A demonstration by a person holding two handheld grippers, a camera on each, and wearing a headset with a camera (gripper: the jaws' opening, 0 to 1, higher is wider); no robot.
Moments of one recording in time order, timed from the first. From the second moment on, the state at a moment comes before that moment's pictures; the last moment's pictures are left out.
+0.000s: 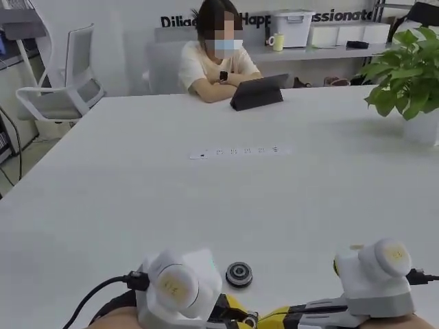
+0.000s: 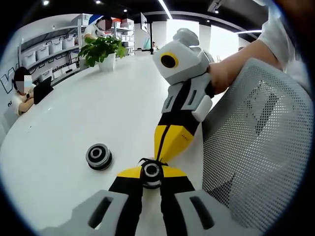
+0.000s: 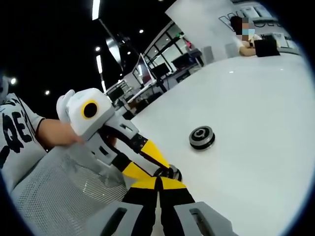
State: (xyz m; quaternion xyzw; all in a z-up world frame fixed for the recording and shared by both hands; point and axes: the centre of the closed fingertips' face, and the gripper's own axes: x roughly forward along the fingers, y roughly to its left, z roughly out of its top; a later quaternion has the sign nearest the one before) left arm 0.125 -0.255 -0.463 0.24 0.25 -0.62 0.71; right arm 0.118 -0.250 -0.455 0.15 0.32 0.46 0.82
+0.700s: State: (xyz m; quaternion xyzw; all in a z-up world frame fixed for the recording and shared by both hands) left arm 0.125 -0.255 -0.463 0.23 0.25 -0.62 0.71; right arm 0.115 -0.246 -0.443 0.20 0.30 0.48 0.80
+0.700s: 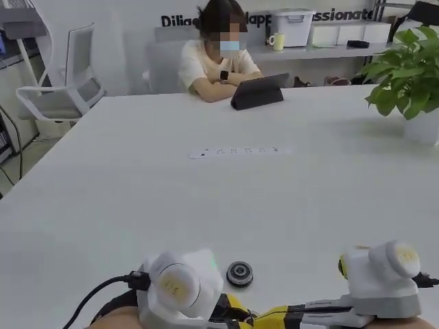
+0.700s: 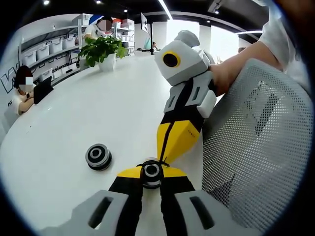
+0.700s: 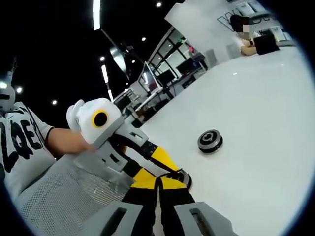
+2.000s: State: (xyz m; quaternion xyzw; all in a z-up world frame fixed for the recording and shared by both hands) left arm 0.118 -0.248 -0.458 0.26 0.26 -0.63 0.68; right arm 0.122 -0.257 -0.452 0.19 0.30 0.45 0.82
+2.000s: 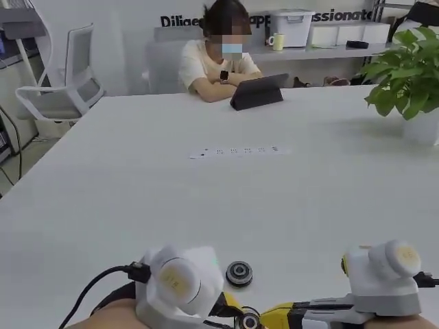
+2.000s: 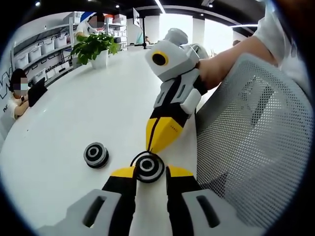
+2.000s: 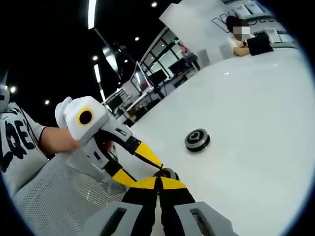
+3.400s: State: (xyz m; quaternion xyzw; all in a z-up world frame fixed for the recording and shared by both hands) left arm 0.121 -0.190 -0.378 0.17 0.23 -0.60 0.75; right arm 0.126 -0.245 -0.426 0.18 0.29 0.48 0.81
